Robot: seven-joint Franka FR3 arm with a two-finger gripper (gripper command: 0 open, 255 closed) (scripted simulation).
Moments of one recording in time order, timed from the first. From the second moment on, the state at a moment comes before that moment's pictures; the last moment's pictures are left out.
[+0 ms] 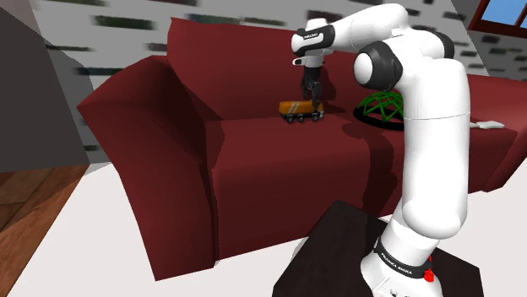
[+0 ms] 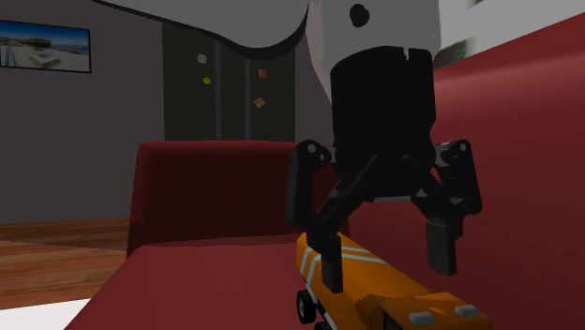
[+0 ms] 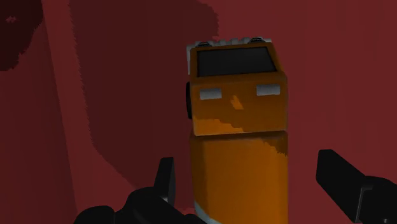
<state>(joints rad) -0.07 0.38 -0.65 -1.41 0.12 1.74 -1.68</state>
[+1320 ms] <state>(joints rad) -0.07 0.38 -0.64 -1.46 0.12 1.80 -1.68</state>
